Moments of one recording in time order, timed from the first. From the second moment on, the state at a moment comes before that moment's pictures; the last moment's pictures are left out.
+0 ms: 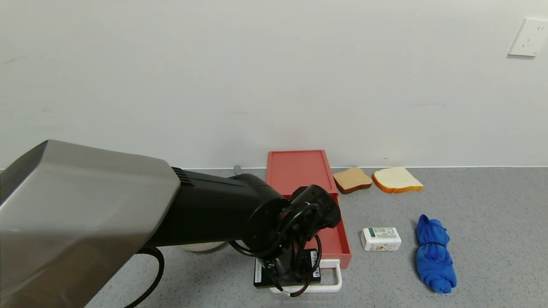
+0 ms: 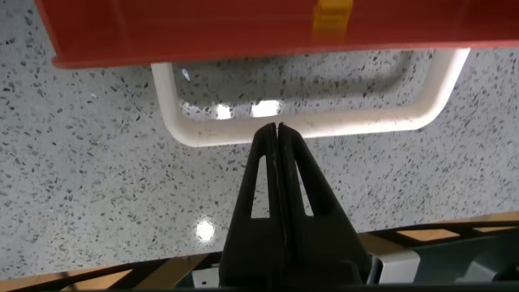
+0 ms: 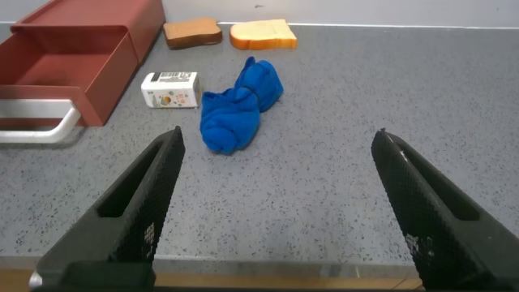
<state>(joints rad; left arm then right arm) -0.85 2.14 -1.53 0.65 0.10 -0.87 0.00 0.00 -0.01 0.02 0.01 0.03</state>
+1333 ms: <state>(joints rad) -0.83 2.23 -1.67 0.63 0.22 -0.87 0.00 0.00 -0.01 0.02 0.01 0.03</state>
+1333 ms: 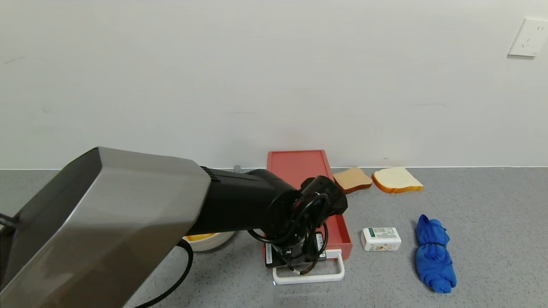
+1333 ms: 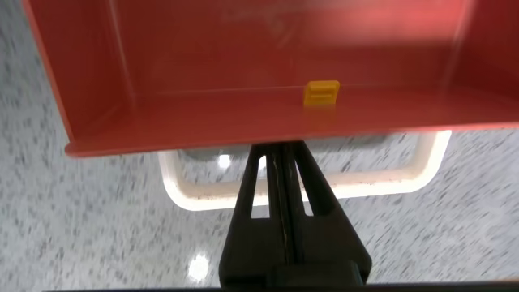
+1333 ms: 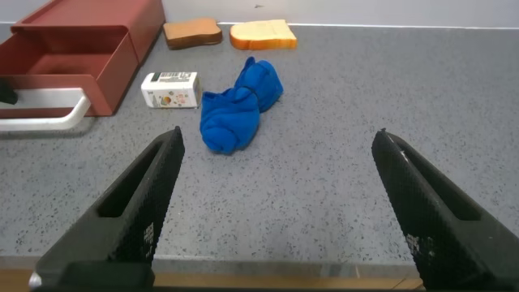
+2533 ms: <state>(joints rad) -0.76 2.29 -1.80 0.56 0.25 -0.77 0.00 0.00 -0.01 0.01 0.01 0.03</state>
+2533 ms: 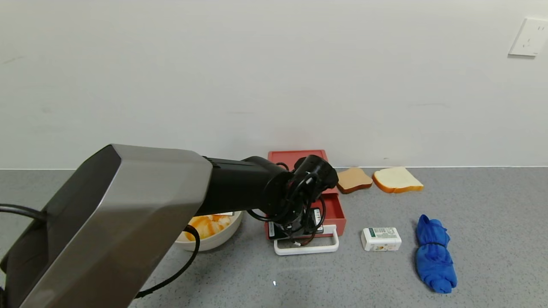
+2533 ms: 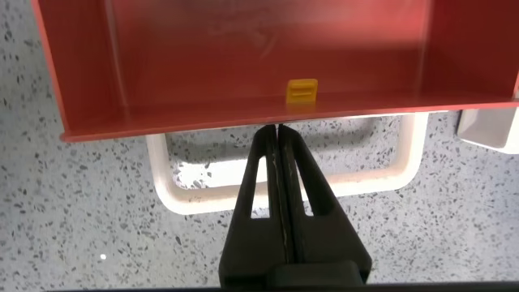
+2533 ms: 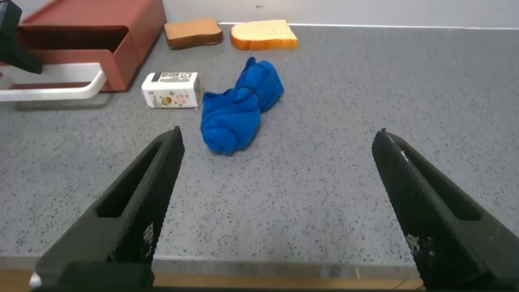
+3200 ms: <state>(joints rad) -0.72 2.31 -1.81 0.42 0.29 -0.64 0.00 0.00 -0.01 0.01 0.01 0.03</state>
